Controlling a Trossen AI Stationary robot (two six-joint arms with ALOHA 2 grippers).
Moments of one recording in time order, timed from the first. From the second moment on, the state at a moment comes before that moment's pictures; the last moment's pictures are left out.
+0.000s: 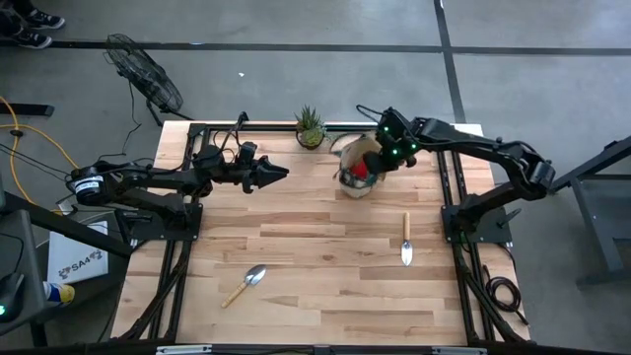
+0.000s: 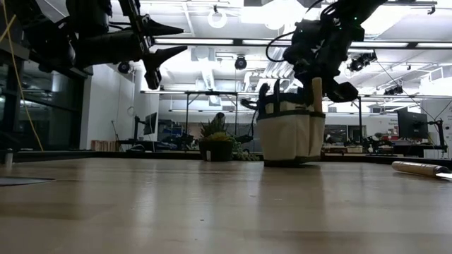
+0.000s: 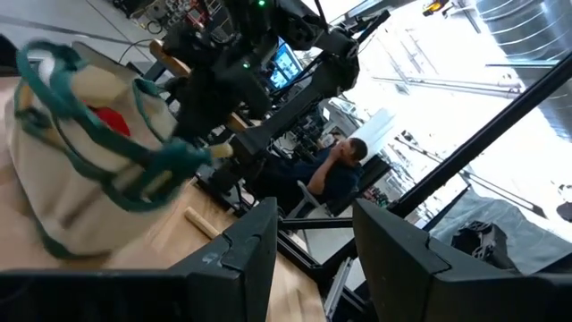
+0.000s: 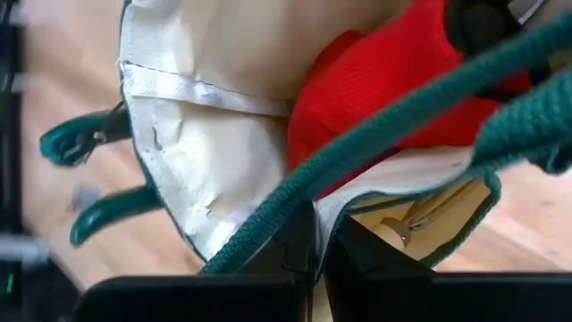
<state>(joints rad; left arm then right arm) 0.42 1.20 0.35 1.07 0.46 -0.88 -0.60 1.41 1.05 -0.75 -0.37 0.68</state>
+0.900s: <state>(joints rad) 0.29 1.20 0.35 1.07 0.42 -0.90 -0.12 1.41 1.05 -0.92 -0.45 0.07</state>
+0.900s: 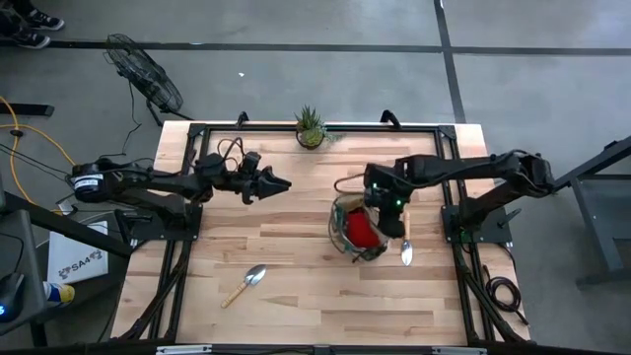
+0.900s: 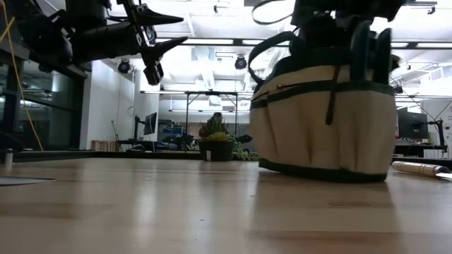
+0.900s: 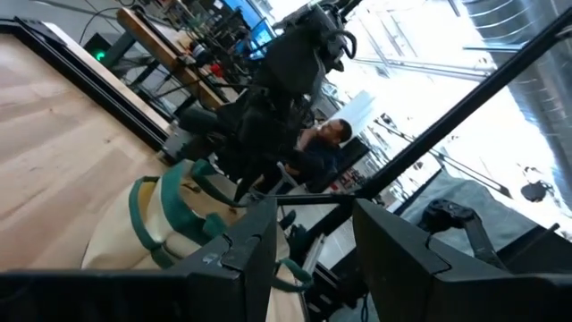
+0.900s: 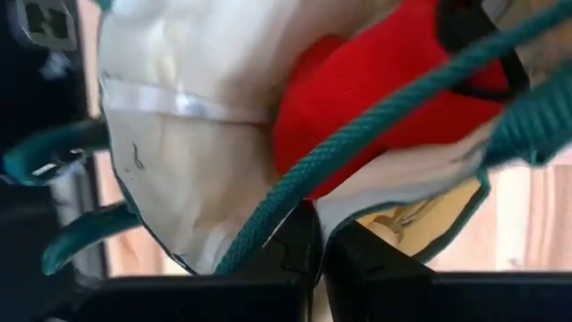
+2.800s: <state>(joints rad) 0.23 1.40 1.02 0.14 0.43 -0.18 -0.01 1.34 1.05 -0.93 -0.19 0.51</state>
